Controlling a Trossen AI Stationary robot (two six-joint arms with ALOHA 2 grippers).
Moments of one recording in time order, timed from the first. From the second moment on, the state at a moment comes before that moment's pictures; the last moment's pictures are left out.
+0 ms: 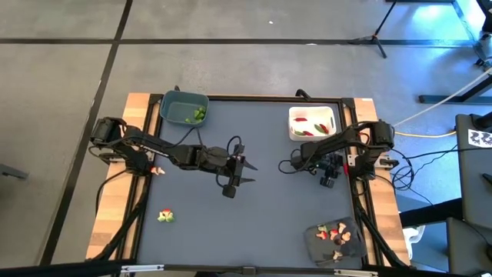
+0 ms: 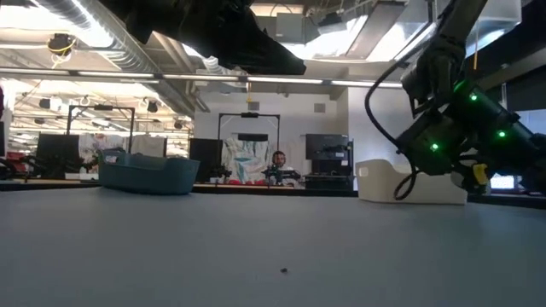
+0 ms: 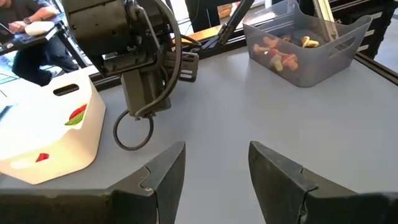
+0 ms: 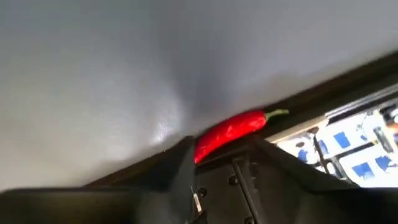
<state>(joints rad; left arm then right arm) -0.11 1.59 0.87 0.32 -0.06 0.24 -0.07 1.81 0.76 -1.29 0.03 0.38</state>
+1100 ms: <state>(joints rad) -0.11 1.59 0.87 0.32 -0.06 0.29 -0.10 2.02 0.73 -1.29 -0.01 0.18</state>
